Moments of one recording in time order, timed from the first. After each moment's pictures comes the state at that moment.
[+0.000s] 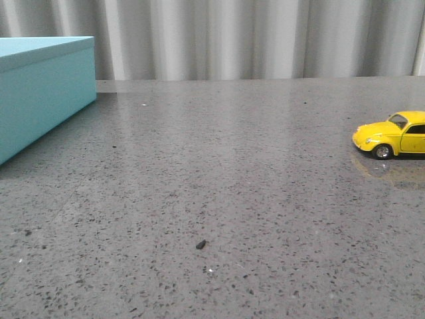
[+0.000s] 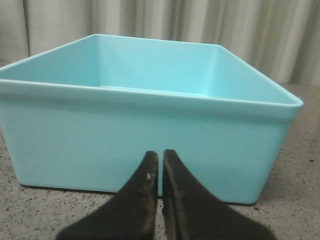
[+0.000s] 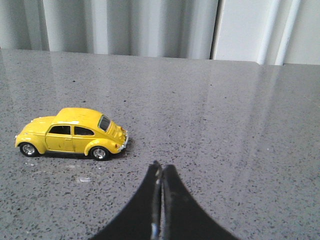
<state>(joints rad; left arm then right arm) -0.03 0.00 0.00 -0.01 0.11 -0.14 -0.13 -0.01 0.01 -0.11 0.14 0.00</state>
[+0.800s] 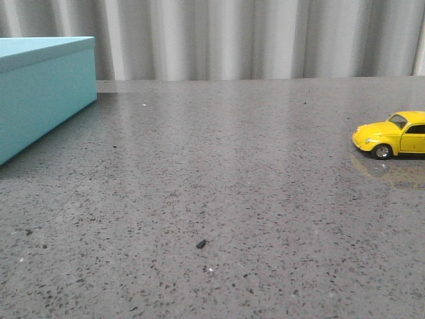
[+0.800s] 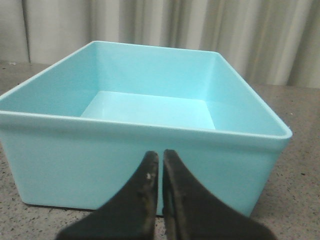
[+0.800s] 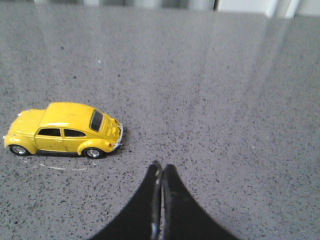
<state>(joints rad) -0.03 0.10 -0.15 -0.02 0.19 -0.14 -0.13 0.44 -0.30 -0.10 0.30 0.00</state>
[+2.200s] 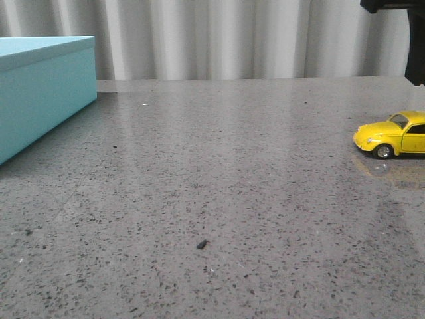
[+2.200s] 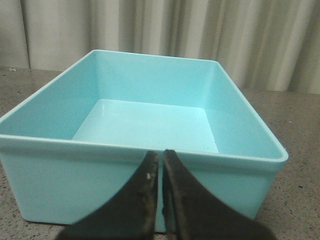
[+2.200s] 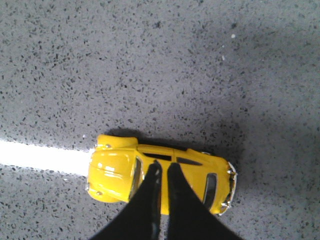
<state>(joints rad) -0.03 0.16 -0.21 -0.02 0.20 -0.14 0.13 1.51 -1.31 -0.02 1.04 0.05</state>
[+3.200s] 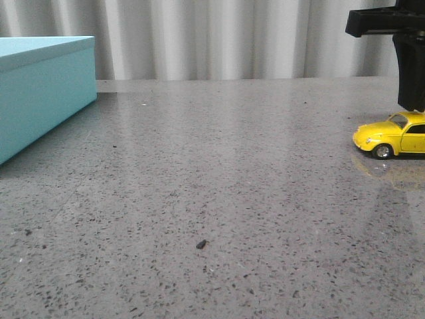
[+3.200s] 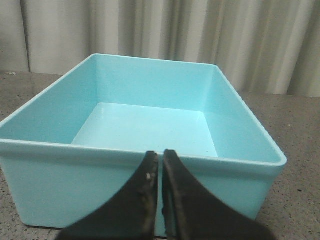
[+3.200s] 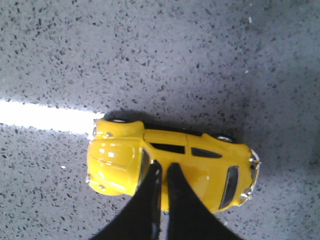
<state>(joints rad) -0.03 0.16 -0.21 -0.02 0.19 -0.14 0.13 1.61 -1.36 0.02 1.15 0.05</state>
